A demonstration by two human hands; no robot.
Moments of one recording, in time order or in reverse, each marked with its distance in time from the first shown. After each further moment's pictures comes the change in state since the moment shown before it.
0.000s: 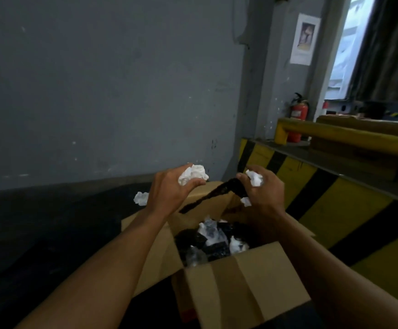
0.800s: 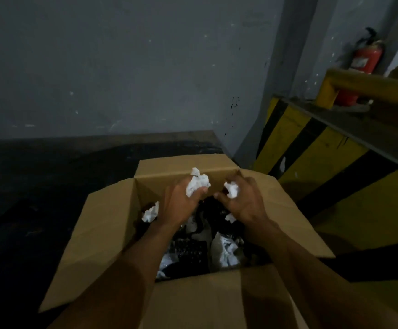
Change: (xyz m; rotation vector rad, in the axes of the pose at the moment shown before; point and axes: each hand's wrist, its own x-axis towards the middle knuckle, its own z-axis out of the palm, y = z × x) left_hand 0.008 -0.061 0.198 0.095 -0.128 -0.464; right_hand 0.074 0.181 0.085 -0.134 -0.565 0.049
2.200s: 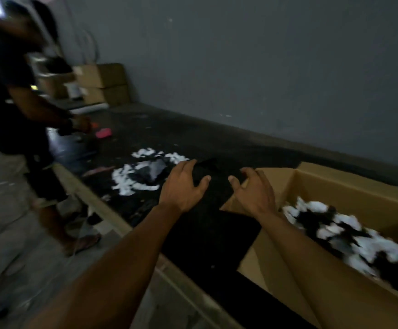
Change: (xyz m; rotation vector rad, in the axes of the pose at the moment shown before) left_hand -0.258 -0.018 -0.249 0.583 0.574 -0.414; right_hand -0.160 -0.225 0.102 0.123 -0.459 -0.509
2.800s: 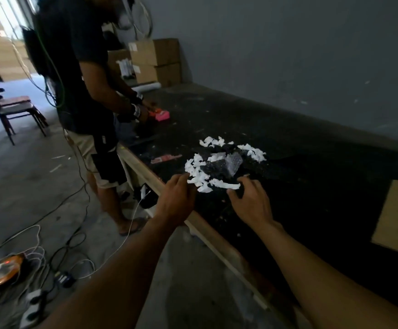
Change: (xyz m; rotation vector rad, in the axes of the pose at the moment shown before) left_hand 0.011 -0.314 -0.101 0.082 -0.003 -0.229; right_hand 0.012 -0.192 0.279 0.070 -0.196 -0.126
